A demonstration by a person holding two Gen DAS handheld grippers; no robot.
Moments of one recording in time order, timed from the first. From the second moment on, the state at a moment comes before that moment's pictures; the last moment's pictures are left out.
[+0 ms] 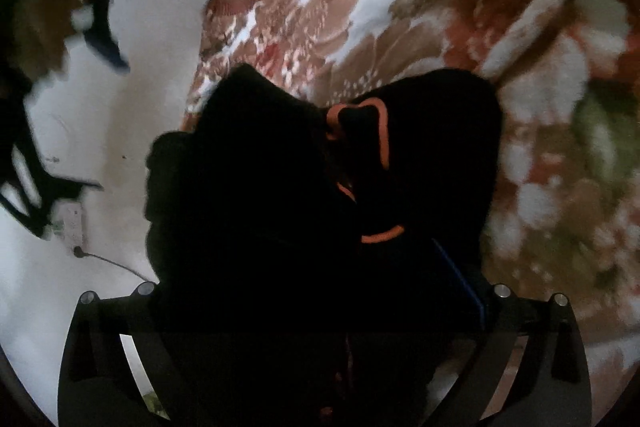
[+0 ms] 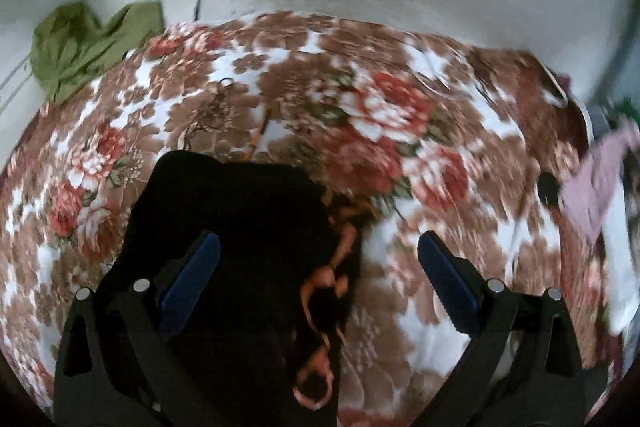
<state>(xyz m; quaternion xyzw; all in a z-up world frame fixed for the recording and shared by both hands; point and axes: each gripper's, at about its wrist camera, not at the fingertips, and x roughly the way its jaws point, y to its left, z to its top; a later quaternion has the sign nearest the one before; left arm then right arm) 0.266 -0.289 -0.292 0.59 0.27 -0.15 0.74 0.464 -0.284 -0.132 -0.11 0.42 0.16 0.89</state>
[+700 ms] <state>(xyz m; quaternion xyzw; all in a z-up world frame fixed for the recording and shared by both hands) 0.356 -0.166 -0.216 0.30 0.43 -0.26 0.81 0.514 -0.247 -0.215 -0.16 0.48 0.13 0.85</state>
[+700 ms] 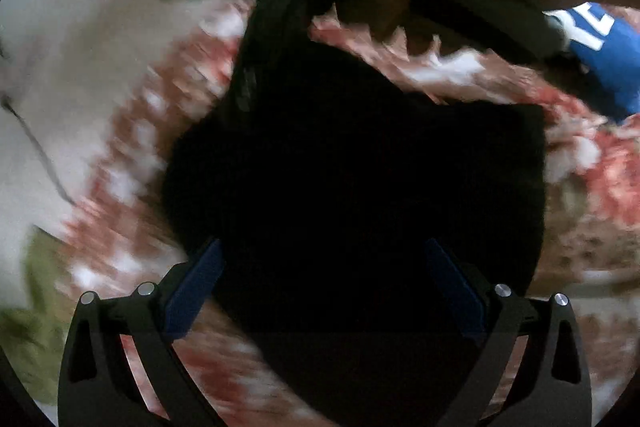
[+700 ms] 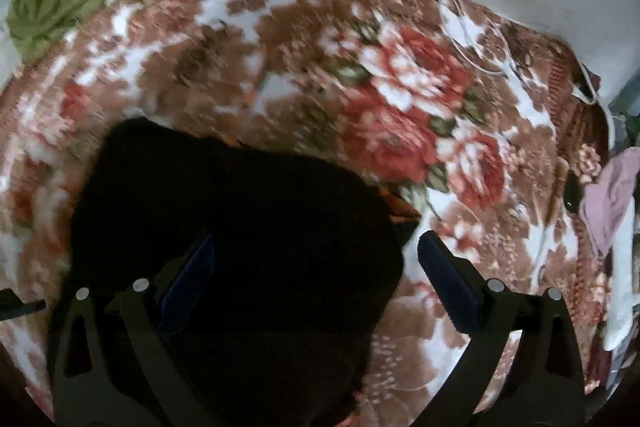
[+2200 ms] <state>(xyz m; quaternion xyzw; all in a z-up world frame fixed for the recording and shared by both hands) 0.471 -0.147 -0.229 0.24 0.43 -0.18 0.85 0.352 -0.307 -0.274 -0.11 0.47 0.19 0.85</state>
